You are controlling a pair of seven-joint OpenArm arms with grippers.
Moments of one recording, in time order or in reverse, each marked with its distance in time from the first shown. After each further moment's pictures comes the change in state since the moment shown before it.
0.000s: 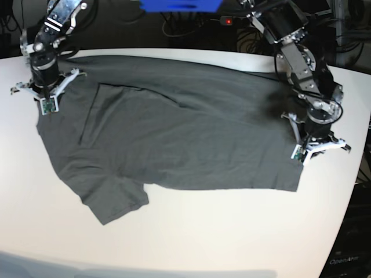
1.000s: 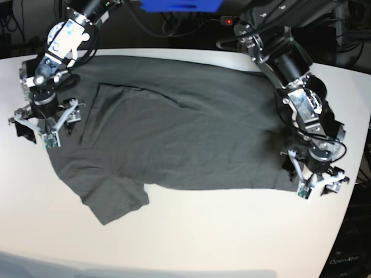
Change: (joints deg) left arm -15.9 -2.0 -3.4 -15.1 1.9 0.0 -0.2; right arm 11.6 0.3 -4.5 0.0 -3.9 -0.3 -11.5
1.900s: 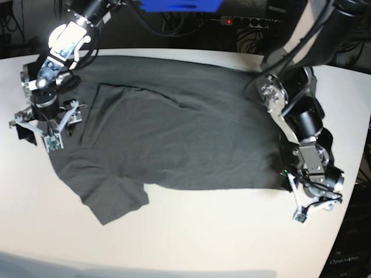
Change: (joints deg) left arm -19.1 -5.8 -1.9 -28.0 4.0 0.3 16.6; right arm 0.3 0.0 -0.9 0.0 -3.2 0.0 0.2
